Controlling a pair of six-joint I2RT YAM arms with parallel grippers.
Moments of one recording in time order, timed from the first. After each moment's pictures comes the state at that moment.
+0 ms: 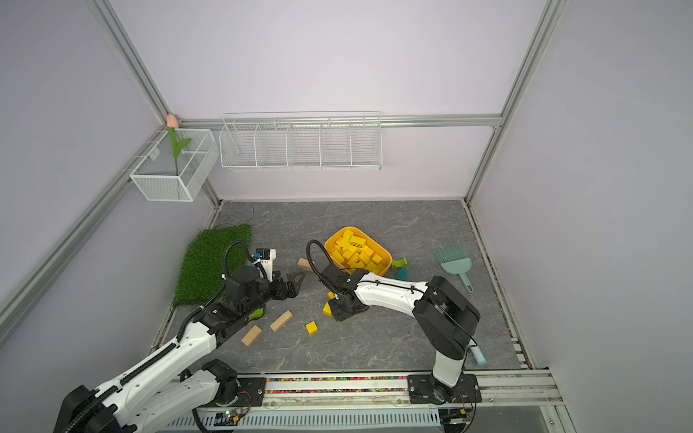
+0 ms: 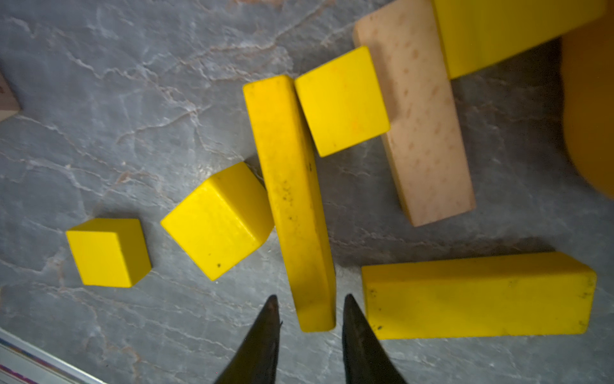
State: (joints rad) left arm -0.57 0.92 0.52 -0.06 0.02 -0.44; right arm 0.95 1.77 1.15 -0.72 -0.01 0.47
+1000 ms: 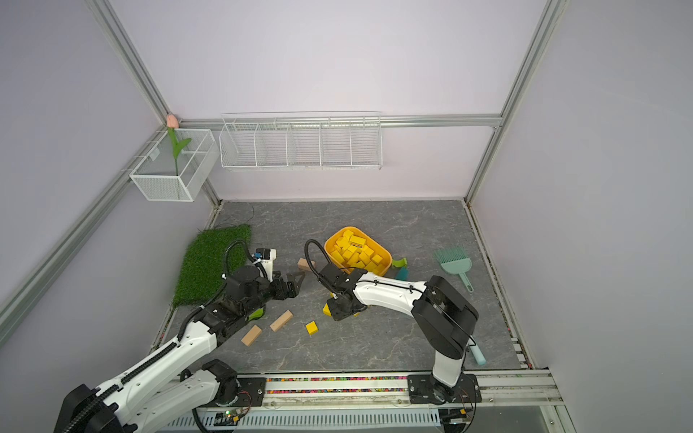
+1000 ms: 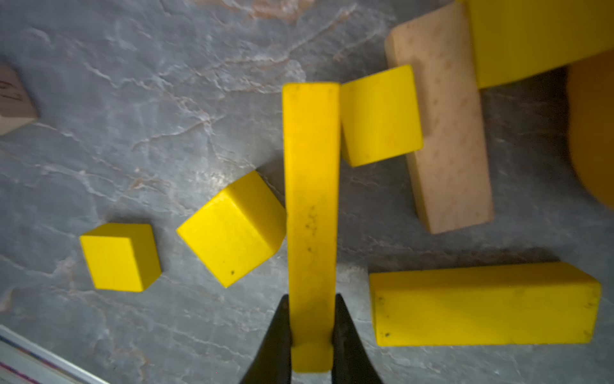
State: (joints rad) left arm -0.56 0.93 0.52 -0.06 0.02 -0.44; right arm 0.96 1.75 1.17 -0.72 0.00 0.46
